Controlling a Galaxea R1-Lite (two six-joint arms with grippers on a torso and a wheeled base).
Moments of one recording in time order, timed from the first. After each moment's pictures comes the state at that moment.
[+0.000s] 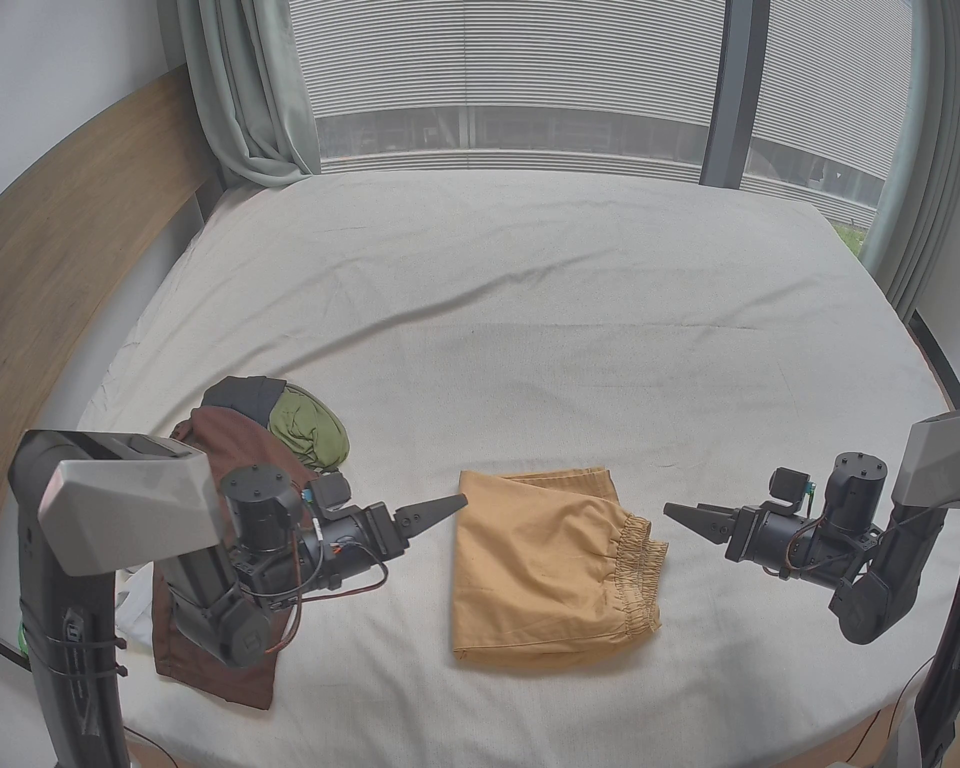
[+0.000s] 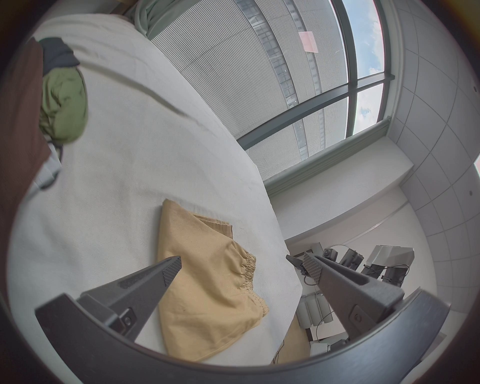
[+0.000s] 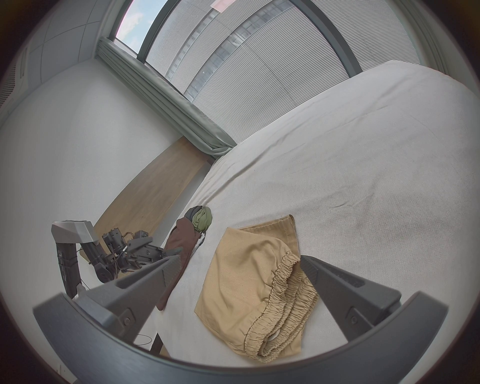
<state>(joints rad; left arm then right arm) -0.35 2.29 -0.58 -1.54 -0.56 -0.73 0.16 2.12 -0.32 -1.54 0.56 0.44</state>
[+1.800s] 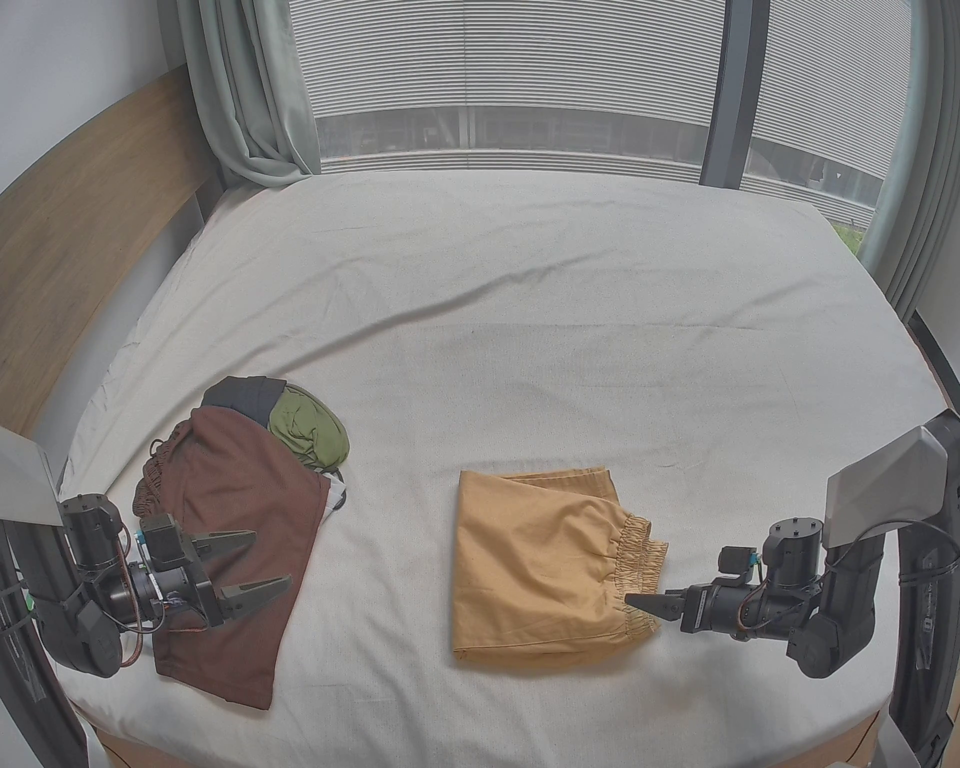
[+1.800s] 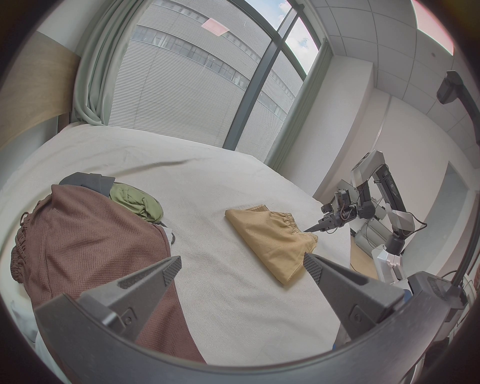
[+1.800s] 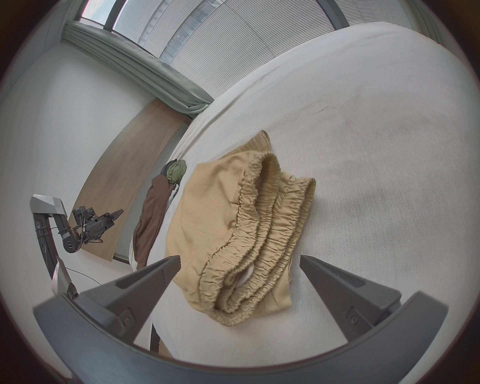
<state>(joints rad) 0.17 2.13 -0.18 -1.54 -0.98 0.13 0.24 2.42 -0.31 -1.54 0.49 0.39</state>
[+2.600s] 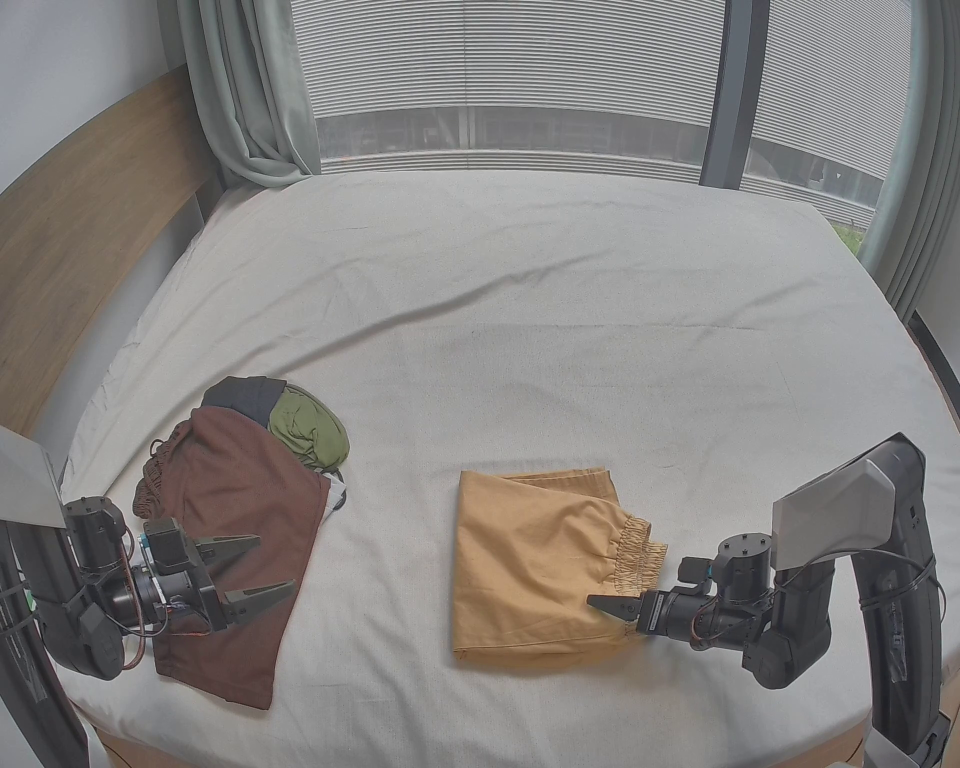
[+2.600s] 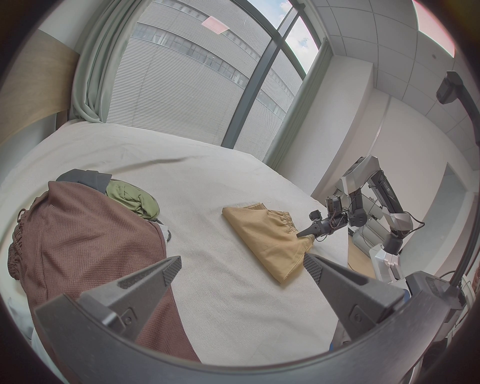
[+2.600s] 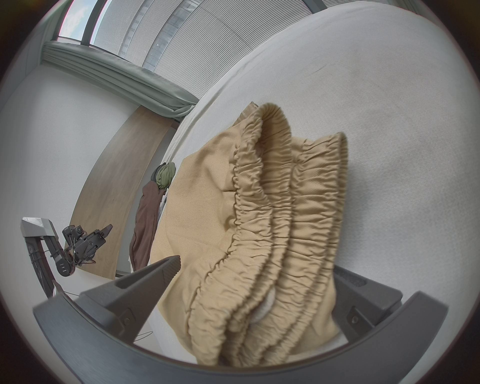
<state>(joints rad) 0.15 2.14 -0.17 -1.54 -0.98 0.13 0.36 2.55 -0.46 -1.54 0.39 0.59</state>
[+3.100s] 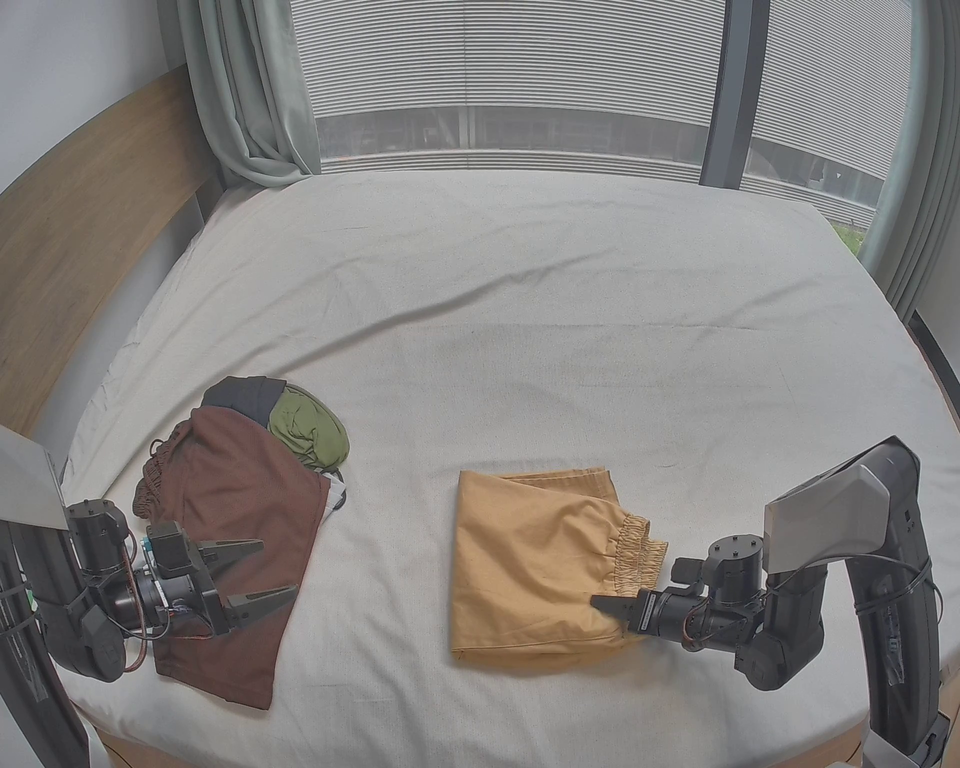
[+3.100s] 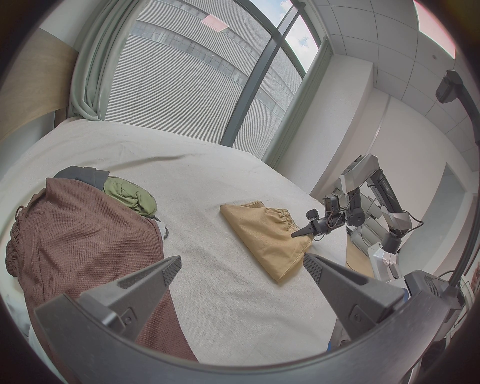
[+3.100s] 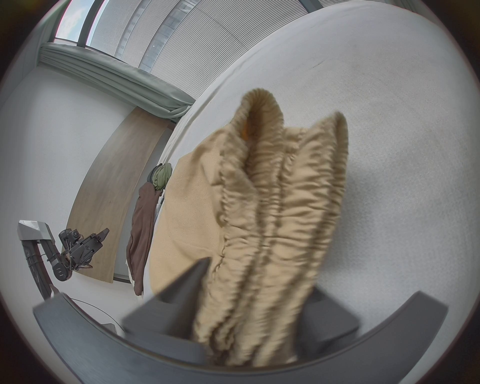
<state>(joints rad) 0.15 2.15 -0.17 -1.54 -0.98 0.14 0.37 2.55 -0.48 -1.54 0.35 0.60</state>
